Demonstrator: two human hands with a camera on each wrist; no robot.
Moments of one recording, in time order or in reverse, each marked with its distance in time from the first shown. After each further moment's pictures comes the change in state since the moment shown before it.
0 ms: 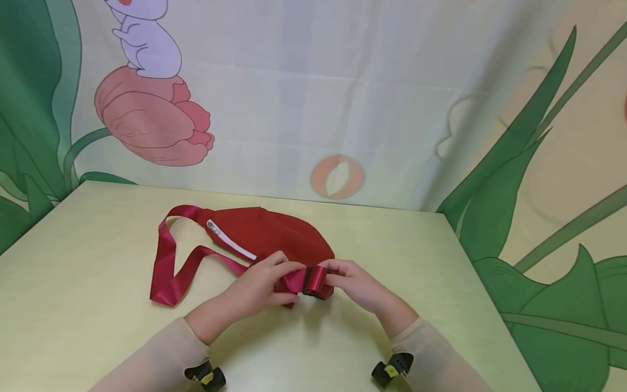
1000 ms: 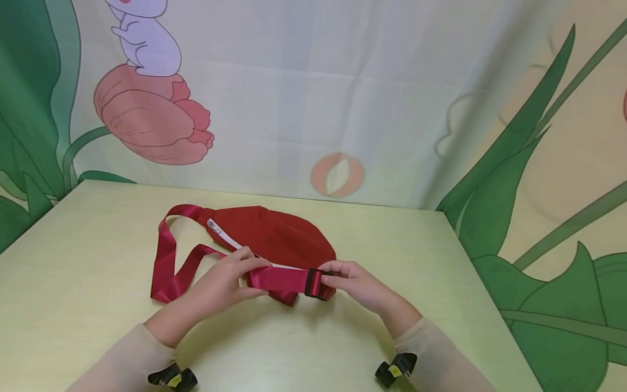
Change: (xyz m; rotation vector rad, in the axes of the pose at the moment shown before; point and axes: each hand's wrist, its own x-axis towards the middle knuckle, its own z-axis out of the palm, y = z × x) left_hand -0.031 -0.017 -0.037 0.035 0.049 -0.095; right_hand -0.007 -0.004 -0.001 -0.017 -0.012 0.029
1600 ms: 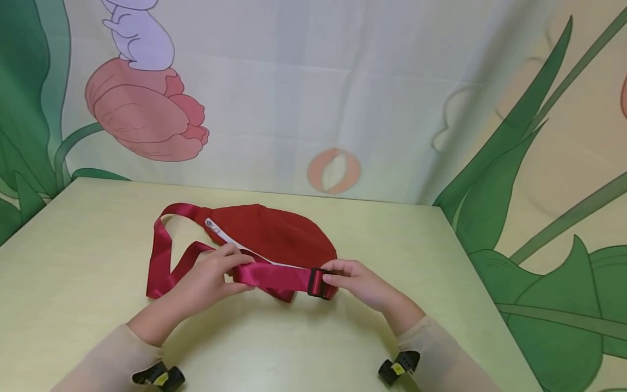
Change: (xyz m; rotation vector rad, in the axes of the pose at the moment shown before) left_hand -0.010 -0.012 -0.007 0.057 0.041 0.008; right_hand -0.006 0.008 -0.004 -0.012 0.012 0.028
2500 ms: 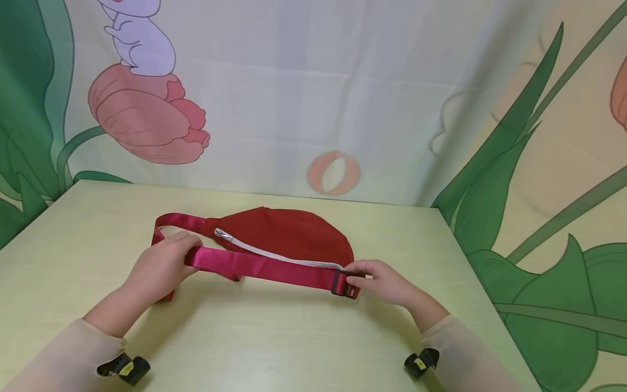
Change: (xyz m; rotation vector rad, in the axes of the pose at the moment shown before) left_hand -0.011 -0.024 -0.057 0.295 -0.010 -0.259; right_hand -0.019 0.009 -0.038 -0.366 0.082 -0.027
